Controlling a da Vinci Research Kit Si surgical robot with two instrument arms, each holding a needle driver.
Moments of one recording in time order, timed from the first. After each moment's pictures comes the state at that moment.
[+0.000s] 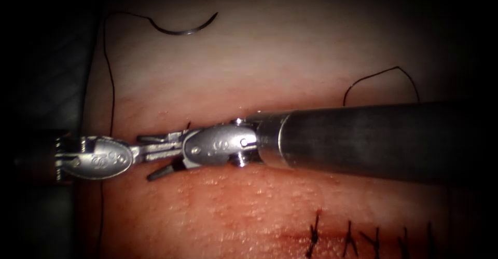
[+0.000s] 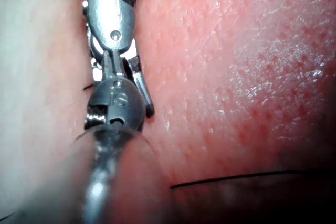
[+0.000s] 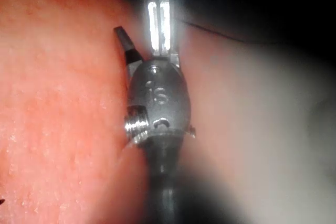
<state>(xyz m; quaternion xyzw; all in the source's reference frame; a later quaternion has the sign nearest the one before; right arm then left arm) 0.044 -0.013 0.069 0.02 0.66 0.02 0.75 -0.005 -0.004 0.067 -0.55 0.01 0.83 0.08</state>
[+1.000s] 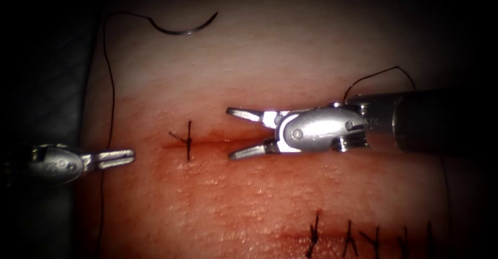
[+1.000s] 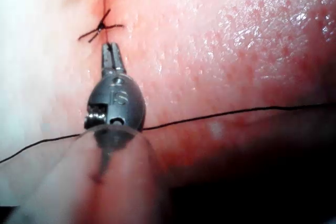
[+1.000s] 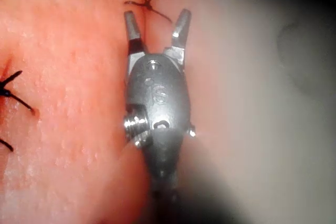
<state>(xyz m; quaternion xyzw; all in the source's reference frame) 0.029 -0.009 0.065 -0.01 0.61 0.08 0.79 0.002 -0.006 0.067 -0.53 0.04 0.84 0.09</state>
